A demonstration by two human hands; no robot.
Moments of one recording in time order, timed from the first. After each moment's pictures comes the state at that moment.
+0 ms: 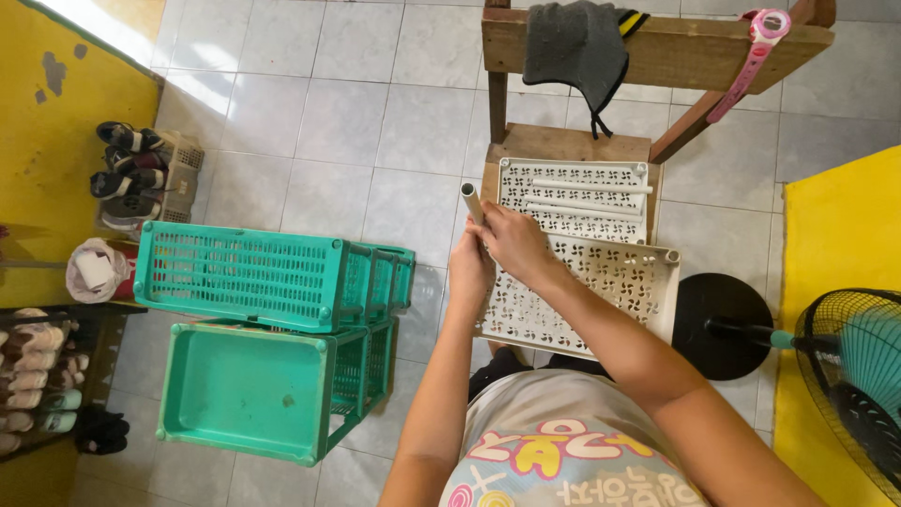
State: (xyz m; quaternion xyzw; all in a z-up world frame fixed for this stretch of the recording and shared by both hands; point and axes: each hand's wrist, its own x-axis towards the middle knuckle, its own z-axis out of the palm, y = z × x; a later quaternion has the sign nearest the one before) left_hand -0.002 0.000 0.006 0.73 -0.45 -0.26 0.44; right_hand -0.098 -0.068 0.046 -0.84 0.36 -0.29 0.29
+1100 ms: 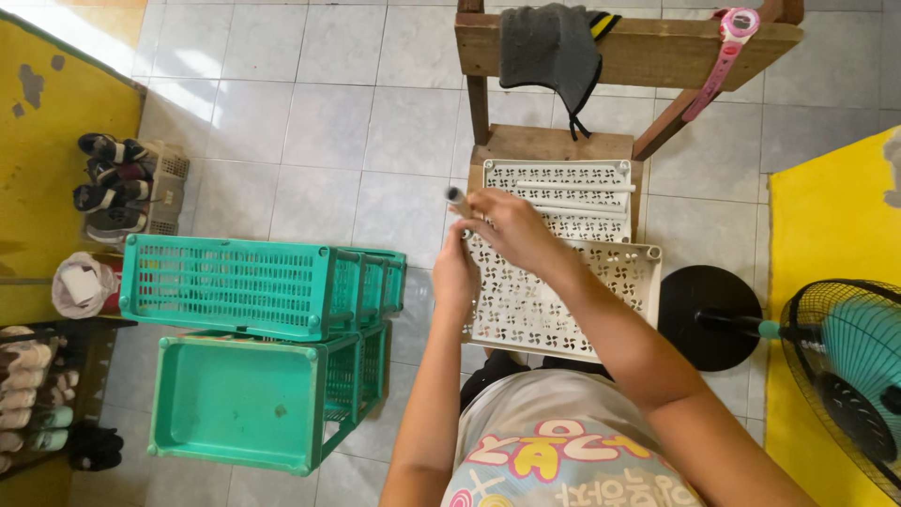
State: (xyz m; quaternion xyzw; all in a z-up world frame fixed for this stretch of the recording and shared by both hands) left_hand -0.001 -0.002 -0.001 0.78 -0.45 -0.26 0.33; right_hand -0.128 -0.093 0.087 -0.84 0.26 -0.34 0.32
